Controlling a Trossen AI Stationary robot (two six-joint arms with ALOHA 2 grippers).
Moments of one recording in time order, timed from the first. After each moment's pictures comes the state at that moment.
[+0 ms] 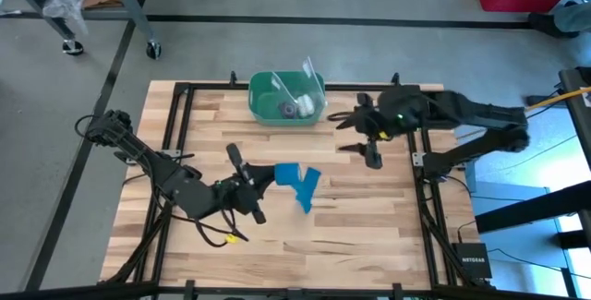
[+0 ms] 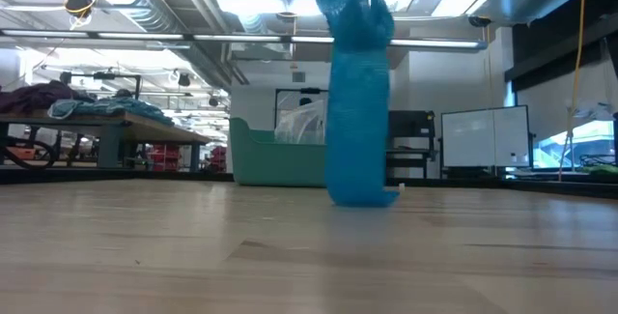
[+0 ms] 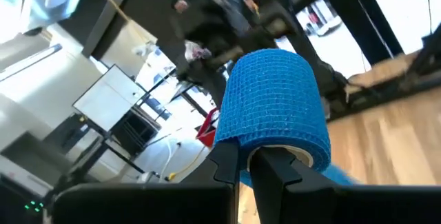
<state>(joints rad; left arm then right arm) -0.62 1.45 1.39 0.05 -1.13 0.65 0.02 1.21 1.47 -0.85 -0.01 -0.09</state>
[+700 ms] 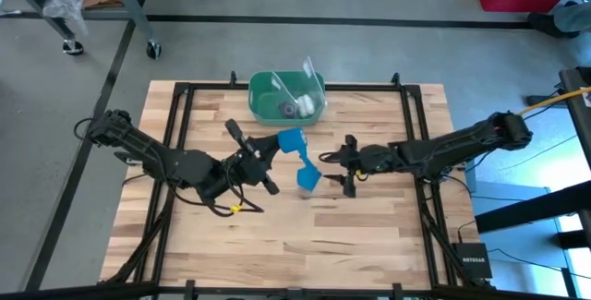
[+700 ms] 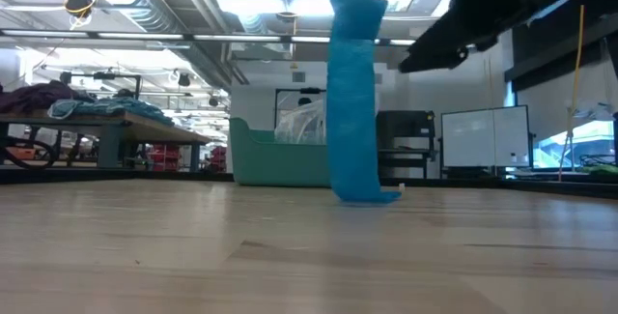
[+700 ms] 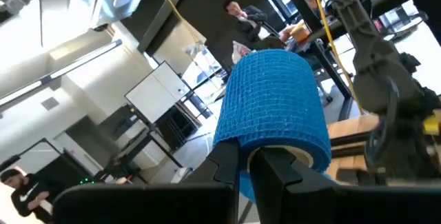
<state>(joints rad) -0.48 1.45 1.39 0.33 -1.13 0.88 0.17 1.21 0.63 0.06 0.21 0.13</state>
